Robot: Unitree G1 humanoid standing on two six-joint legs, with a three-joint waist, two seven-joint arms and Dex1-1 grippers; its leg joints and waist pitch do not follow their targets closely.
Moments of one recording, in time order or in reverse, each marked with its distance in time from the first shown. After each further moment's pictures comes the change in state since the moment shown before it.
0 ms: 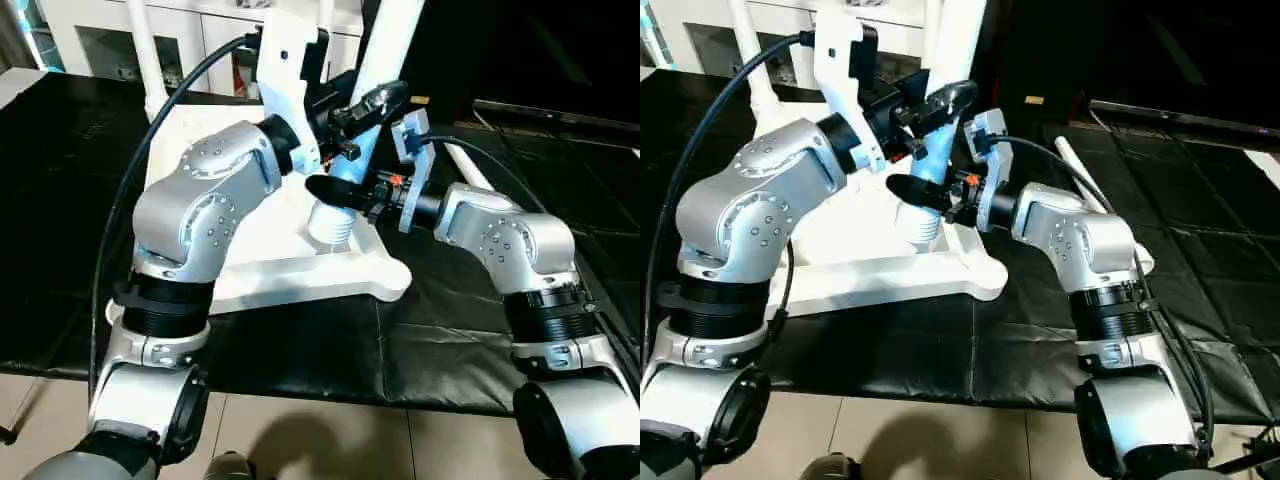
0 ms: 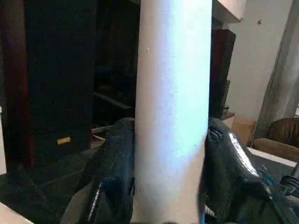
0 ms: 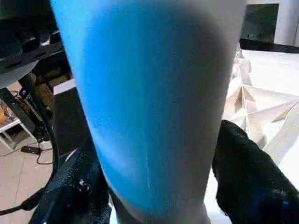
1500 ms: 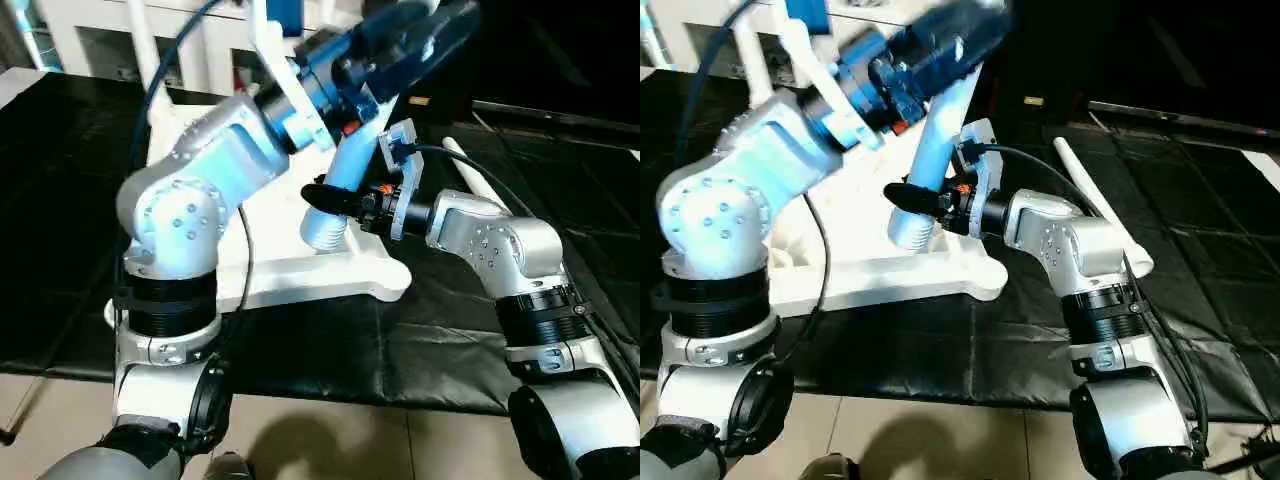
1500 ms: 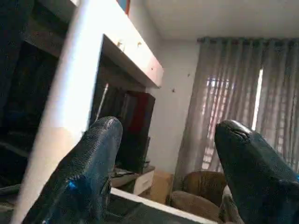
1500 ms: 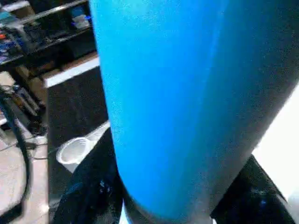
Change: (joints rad) left arm -0.045 -0.075 0.166 -0.118 -0.315 0.088 -0.064; right arm 0.027 0.019 0.026 0.012 -0.046 -0.018 -0.031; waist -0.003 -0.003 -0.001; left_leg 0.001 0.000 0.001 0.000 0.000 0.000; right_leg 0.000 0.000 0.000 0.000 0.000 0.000
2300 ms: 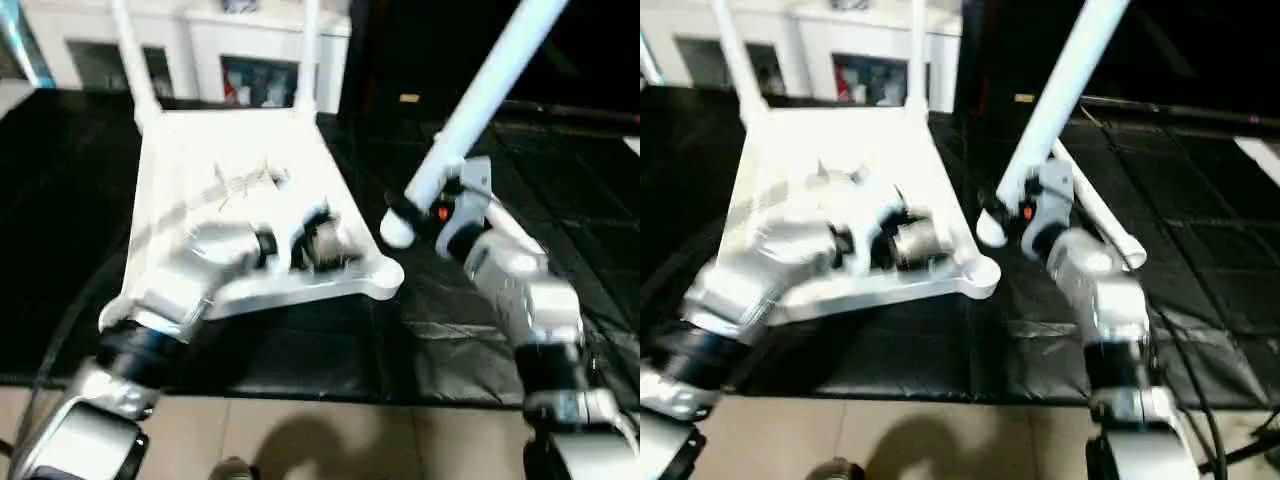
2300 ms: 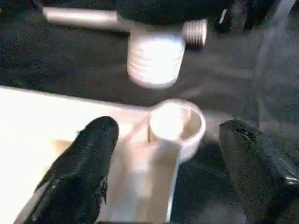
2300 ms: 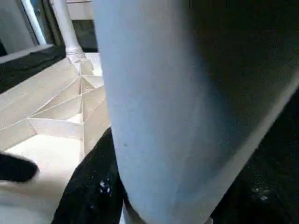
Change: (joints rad) left arm 0.263 0.291 -0.522 0.406 0.528 -0.268 -0.238; right arm 0.224 -0.005 -0.119 0.030 -0.170 -0.361 -0.302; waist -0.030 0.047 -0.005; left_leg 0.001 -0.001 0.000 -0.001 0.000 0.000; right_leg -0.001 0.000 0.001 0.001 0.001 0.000
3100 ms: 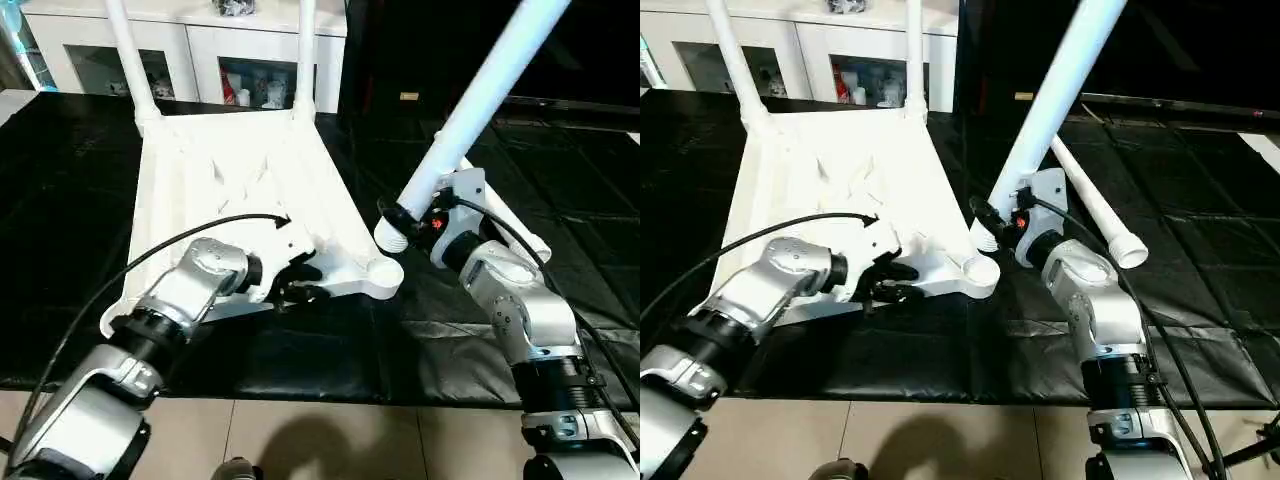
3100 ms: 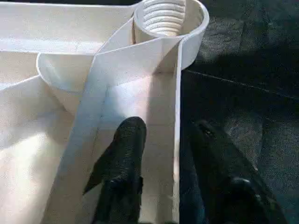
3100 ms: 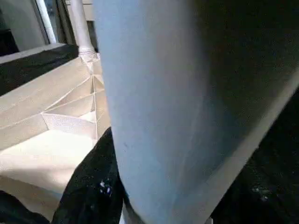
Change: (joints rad) left arm -0.071 0.017 -0.080 0.334 0.128 -0.219 -0.224; right arm 0.039 0.005 0.039 -0.064 -0.016 -0.017 0.011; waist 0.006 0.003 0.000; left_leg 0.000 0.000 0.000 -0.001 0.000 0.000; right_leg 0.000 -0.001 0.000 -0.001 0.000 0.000
